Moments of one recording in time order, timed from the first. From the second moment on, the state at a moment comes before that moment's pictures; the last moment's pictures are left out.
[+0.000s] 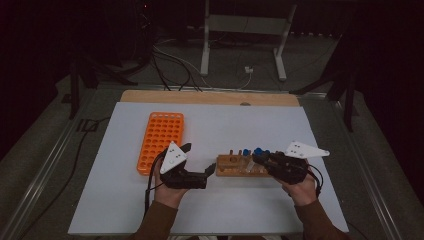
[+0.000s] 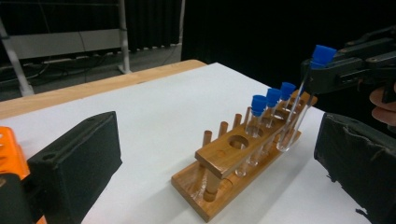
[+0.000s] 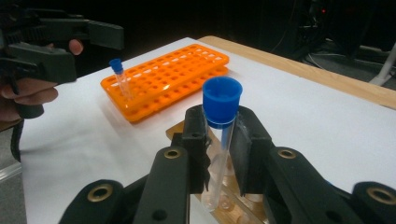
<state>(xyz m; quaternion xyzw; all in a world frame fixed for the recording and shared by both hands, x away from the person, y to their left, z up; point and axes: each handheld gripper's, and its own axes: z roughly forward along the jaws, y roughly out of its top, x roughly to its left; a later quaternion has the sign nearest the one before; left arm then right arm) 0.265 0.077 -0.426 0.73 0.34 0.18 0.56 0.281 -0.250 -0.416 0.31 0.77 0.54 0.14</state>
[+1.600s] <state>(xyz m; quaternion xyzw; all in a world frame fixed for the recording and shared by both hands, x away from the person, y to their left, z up) 0.271 -0.001 -0.459 0.80 0.26 0.12 0.53 0.277 -0.220 -0.429 0.29 0.78 0.54 0.10</state>
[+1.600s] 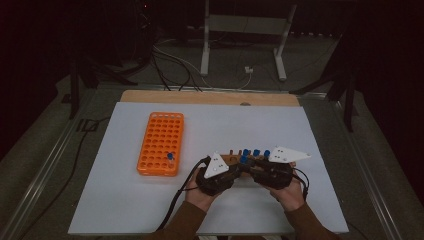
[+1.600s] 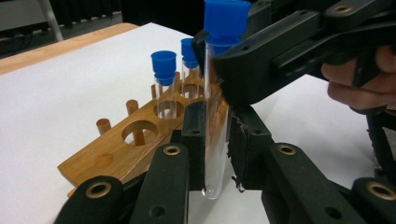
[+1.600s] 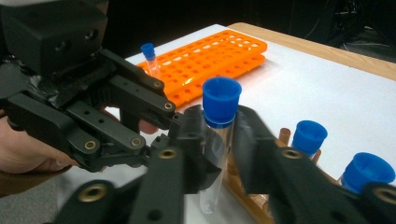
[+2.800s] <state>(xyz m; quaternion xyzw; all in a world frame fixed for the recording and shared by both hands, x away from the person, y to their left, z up) 0.269 0.054 -0.457 0.78 0.31 0.14 0.53 0.291 -0.254 -0.424 0.37 0.75 0.53 0.16</state>
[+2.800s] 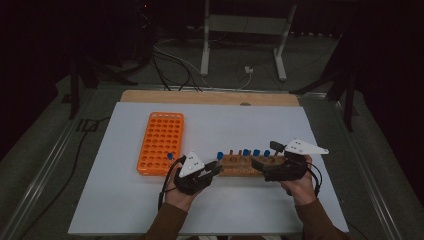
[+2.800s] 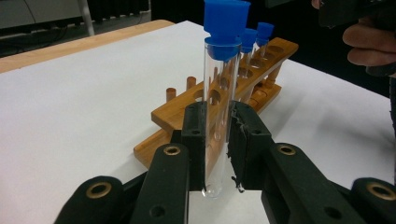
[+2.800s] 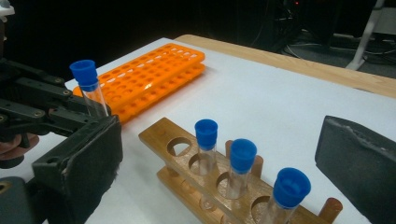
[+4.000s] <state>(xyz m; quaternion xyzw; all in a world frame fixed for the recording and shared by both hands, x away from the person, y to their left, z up) 0.264 0.117 -0.439 0.76 0.32 0.17 0.53 0.291 -0.263 -0.423 0.37 0.74 0.54 0.17</state>
